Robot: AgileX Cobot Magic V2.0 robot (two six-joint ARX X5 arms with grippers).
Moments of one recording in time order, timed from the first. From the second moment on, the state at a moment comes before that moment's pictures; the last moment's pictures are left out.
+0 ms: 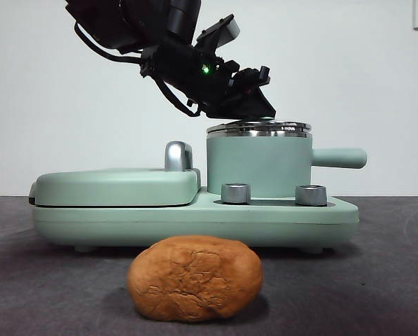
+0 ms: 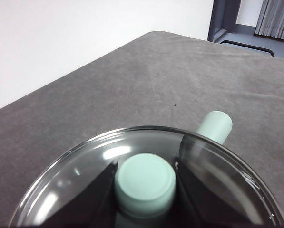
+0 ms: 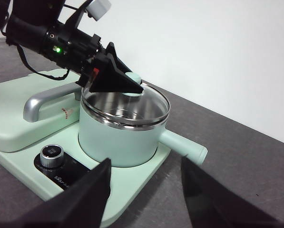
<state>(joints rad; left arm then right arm) -0.60 1.98 1.47 0.26 0.32 0.14 0.08 0.36 0.49 -0.26 -0.42 -0.25</state>
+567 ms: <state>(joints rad) -0.58 1.64 1.47 0.02 0.29 0.14 0.08 0.36 0.49 -0.26 -0.42 -0.25</state>
